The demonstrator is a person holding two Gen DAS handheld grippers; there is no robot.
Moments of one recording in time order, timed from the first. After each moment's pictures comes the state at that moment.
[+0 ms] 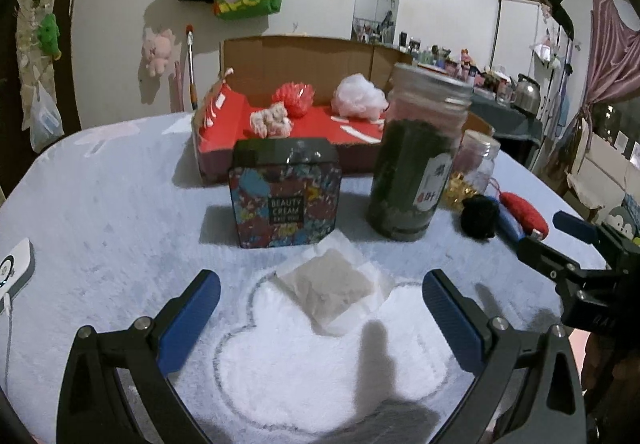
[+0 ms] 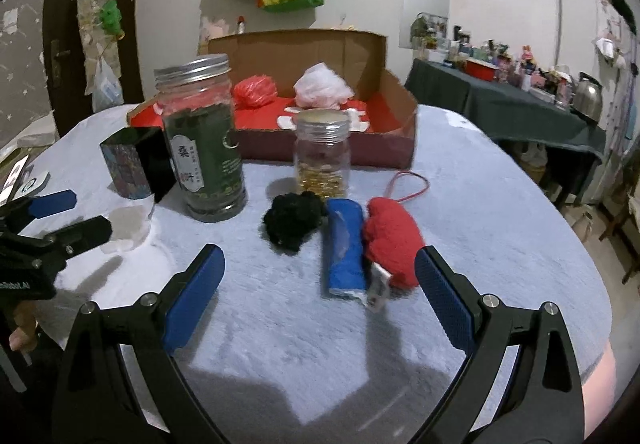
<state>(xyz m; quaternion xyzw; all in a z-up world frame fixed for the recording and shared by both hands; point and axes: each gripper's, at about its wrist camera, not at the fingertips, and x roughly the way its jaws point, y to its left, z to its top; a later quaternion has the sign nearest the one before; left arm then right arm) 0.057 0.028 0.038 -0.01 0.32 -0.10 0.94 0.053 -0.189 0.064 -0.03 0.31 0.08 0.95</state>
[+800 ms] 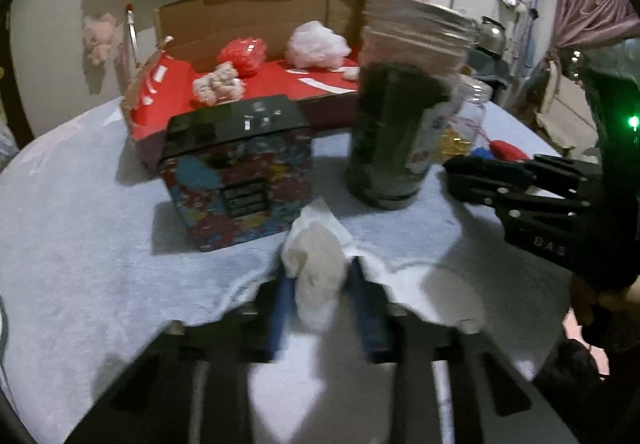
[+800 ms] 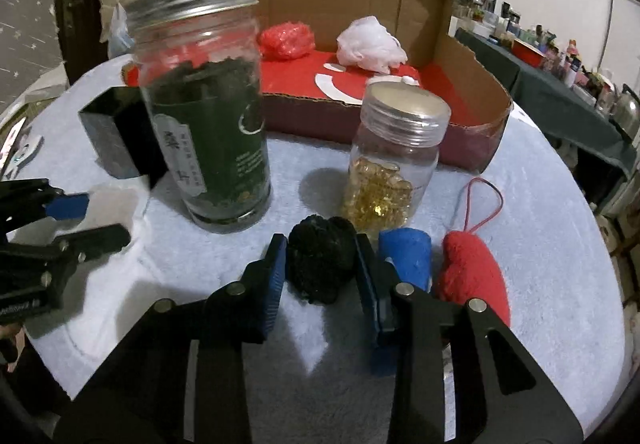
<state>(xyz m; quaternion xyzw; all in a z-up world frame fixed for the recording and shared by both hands) 0.088 0.020 0.027 0.04 0.40 -0.19 0.90 0.113 -0.159 0.049 -0.07 0.38 0.12 0.92</state>
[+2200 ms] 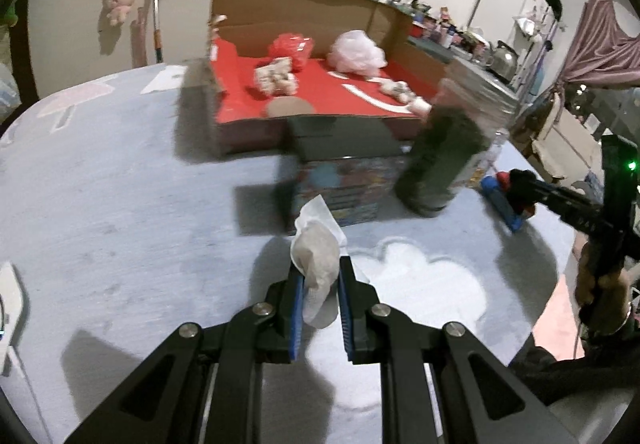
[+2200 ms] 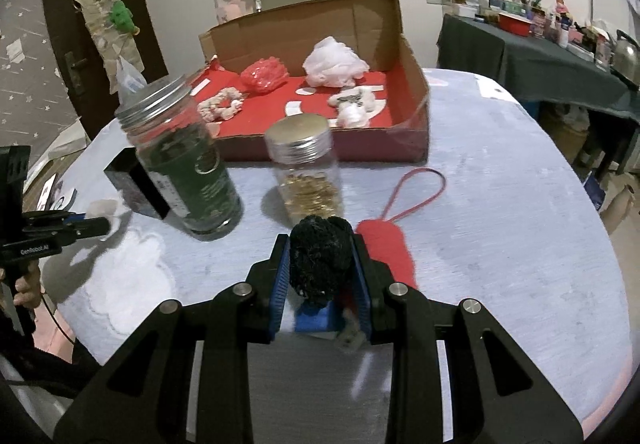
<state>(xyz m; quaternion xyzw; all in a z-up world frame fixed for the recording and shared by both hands) 0.093 0.090 0.049 -0.02 0.43 -0.18 0.89 0.105 -0.233 0.081 0.02 0.38 0.14 0.91</state>
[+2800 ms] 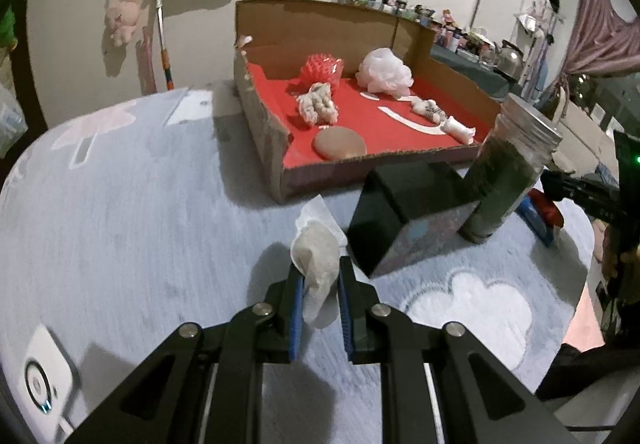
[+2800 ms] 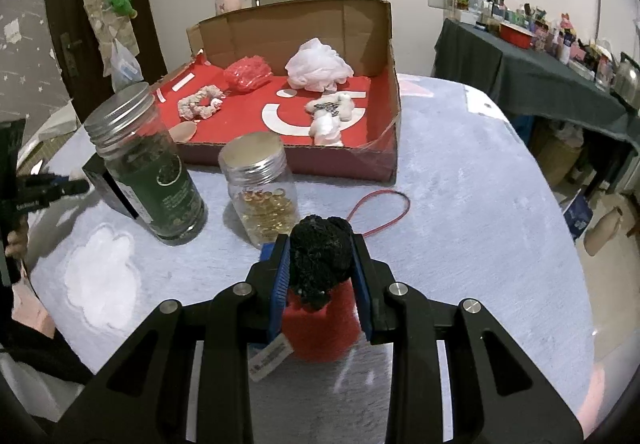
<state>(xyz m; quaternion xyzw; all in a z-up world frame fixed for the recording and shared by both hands) 0.132 0.124 0.059 0.01 0.40 -0.18 0.90 0.127 -0.251 0.091 -0.03 0.38 0.14 0.91</state>
